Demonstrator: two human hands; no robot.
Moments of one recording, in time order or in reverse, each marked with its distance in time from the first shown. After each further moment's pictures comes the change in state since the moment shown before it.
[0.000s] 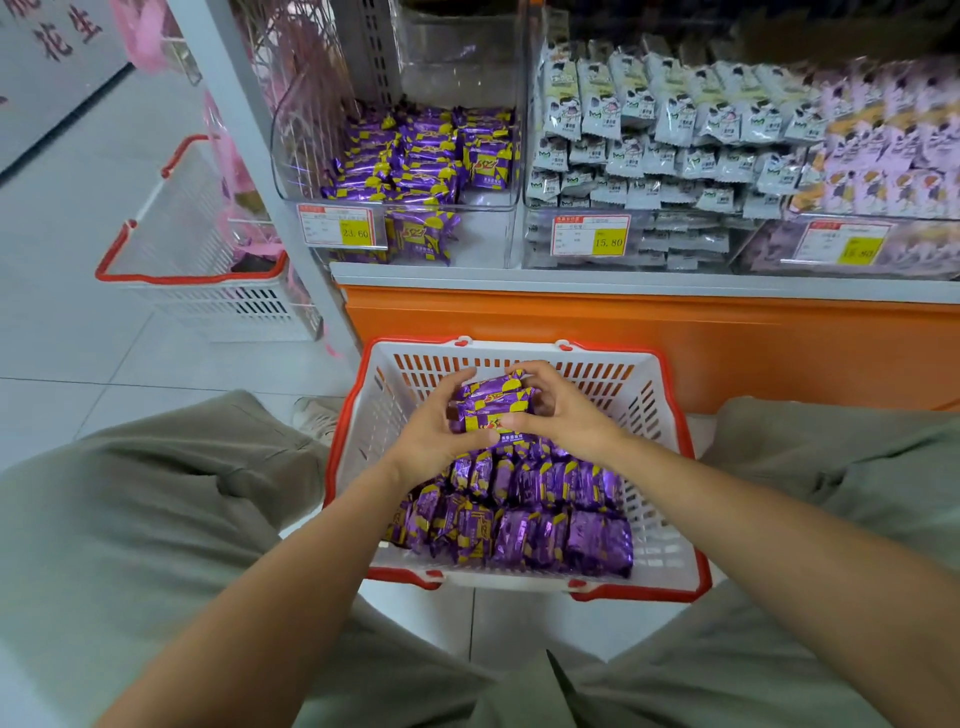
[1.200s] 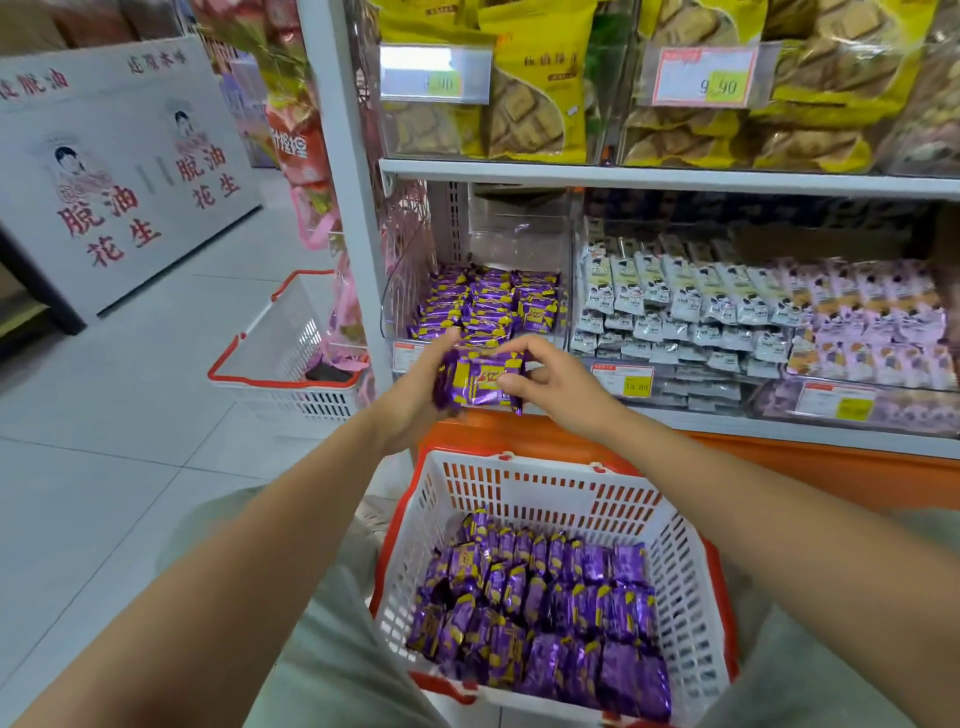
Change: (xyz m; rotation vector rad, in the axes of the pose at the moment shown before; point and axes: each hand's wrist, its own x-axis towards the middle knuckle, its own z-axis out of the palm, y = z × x) left_hand -0.004 0.178 -0.079 -0.250 0.101 0.102; right_hand 0.038 -0.181 -0.013 -0.195 0.058 -0.415
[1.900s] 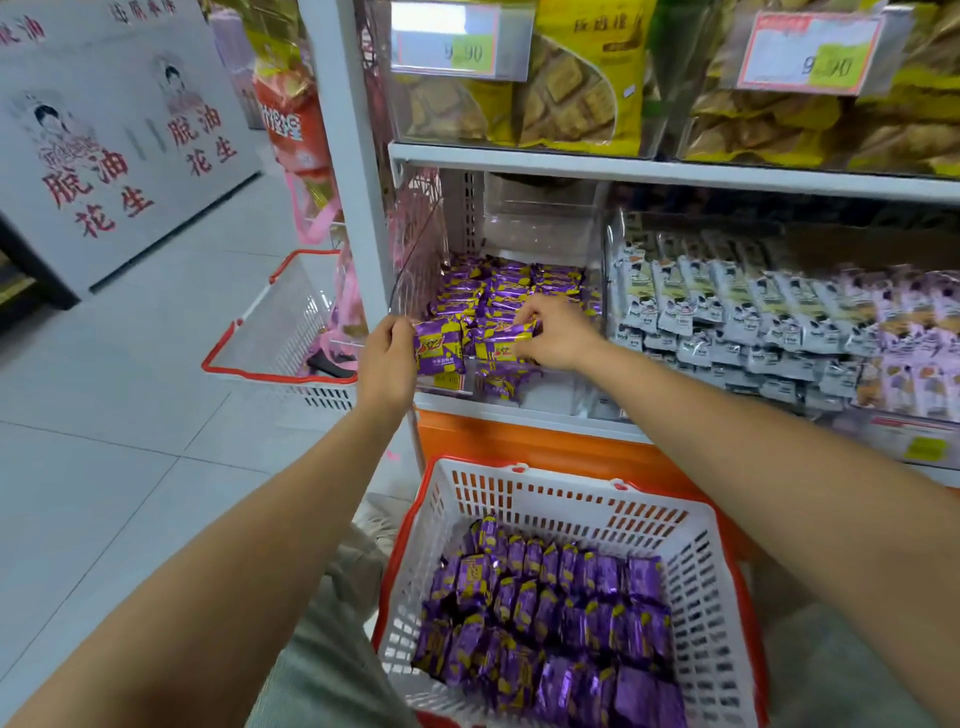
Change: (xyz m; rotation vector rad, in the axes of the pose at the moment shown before) left_hand 0.060 0.002 -0.050 0.344 0.660 0.195; right_hand 0.116 0.004 -0.012 -0.512 0.050 0.318
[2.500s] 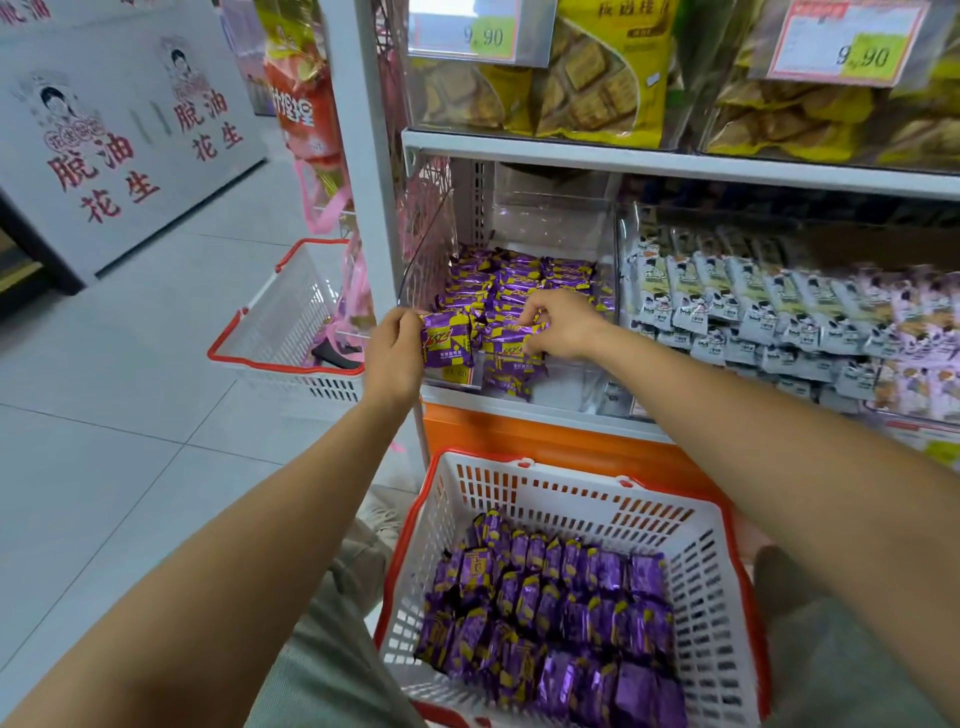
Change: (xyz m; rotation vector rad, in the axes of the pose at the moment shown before) left_hand -0.002 0.002 -0.002 -0.067 -0.047 0.014; right_hand 0.013 -0.001 -0.002 -0.022 -0.104 -0.010
